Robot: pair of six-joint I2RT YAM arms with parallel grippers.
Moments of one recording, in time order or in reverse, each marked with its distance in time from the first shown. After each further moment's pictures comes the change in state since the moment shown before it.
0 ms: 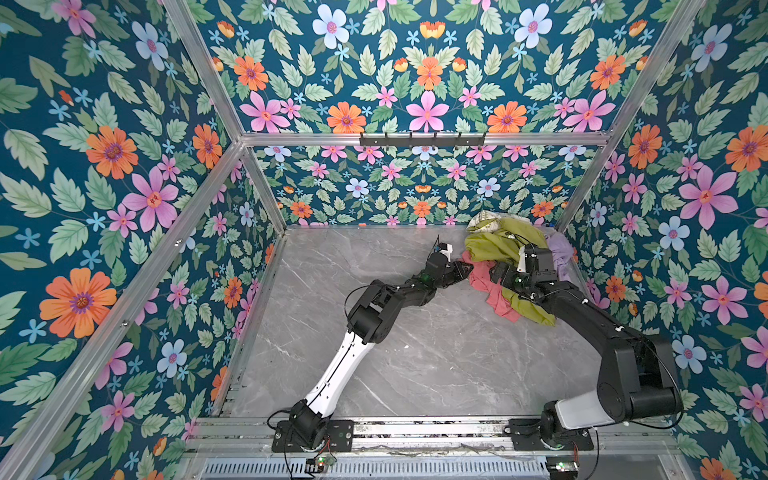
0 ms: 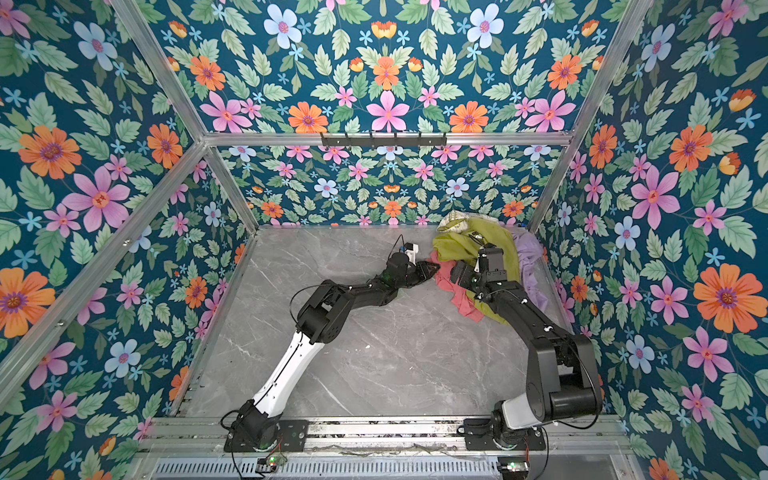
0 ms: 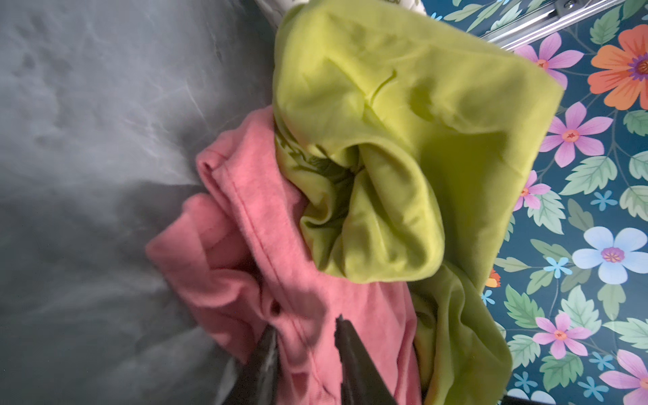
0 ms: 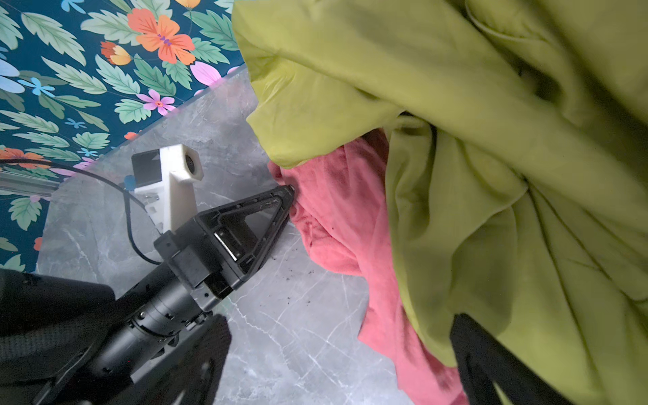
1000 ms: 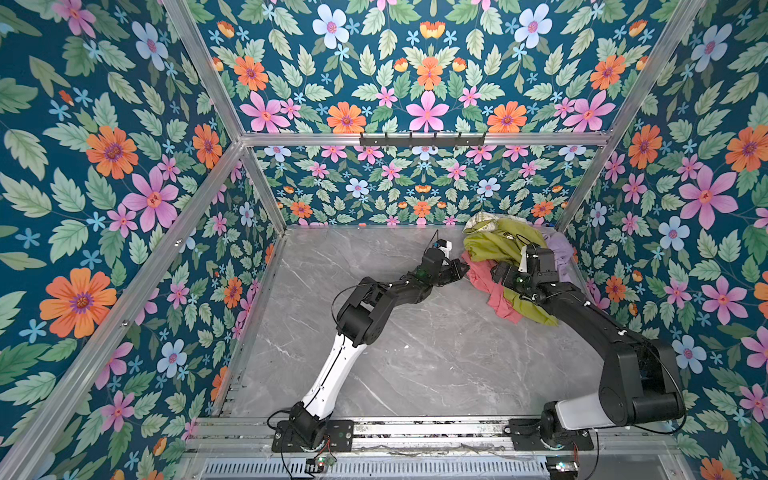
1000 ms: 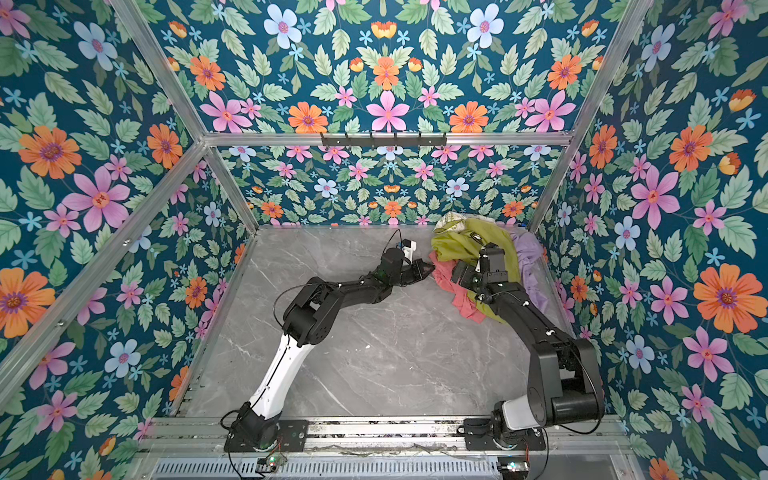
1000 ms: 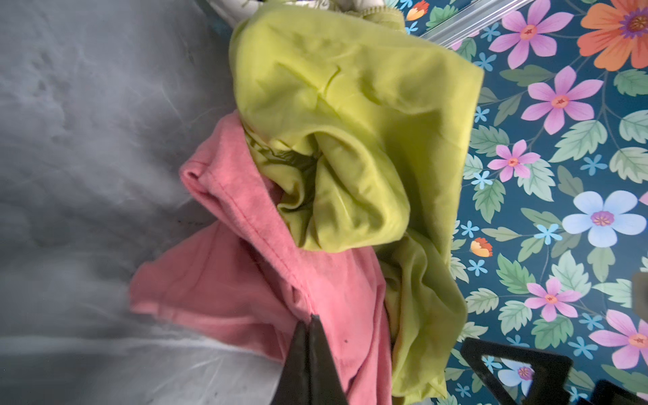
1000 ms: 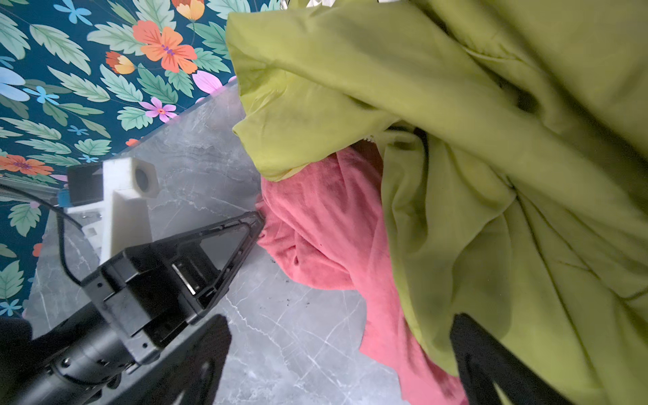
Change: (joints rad) left arm 0.010 -0.195 -0.162 -0.072 0.040 0.097; right arm 0.000 -0.018 -0.001 0.000 0.010 0.003
